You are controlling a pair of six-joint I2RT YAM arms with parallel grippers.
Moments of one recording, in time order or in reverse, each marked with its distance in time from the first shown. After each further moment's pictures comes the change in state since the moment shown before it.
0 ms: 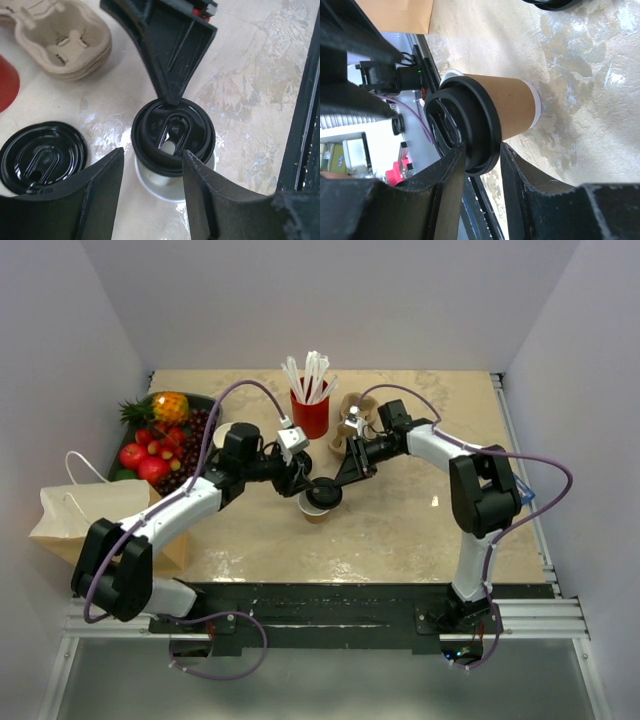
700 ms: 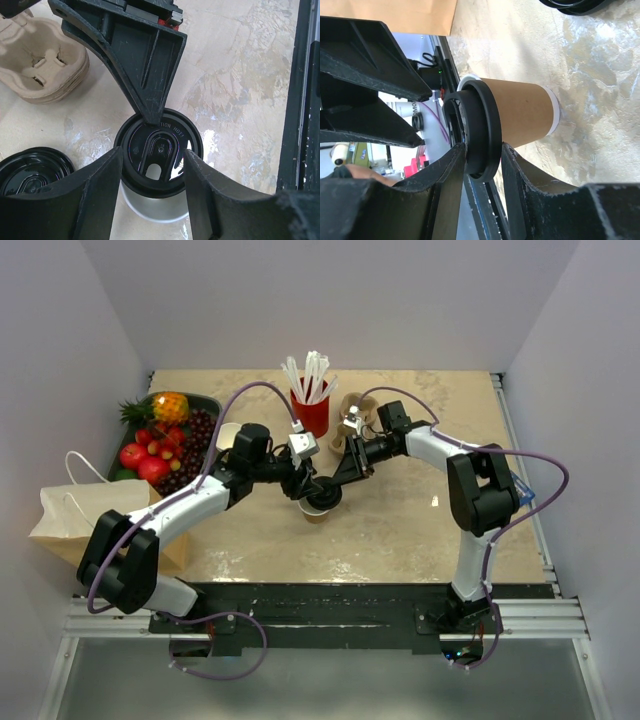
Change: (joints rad) left arm -0.045 0.044 0.019 0.029 0.035 0.048; right arm 0.000 0.015 -0.014 0.072 -0.089 0.070
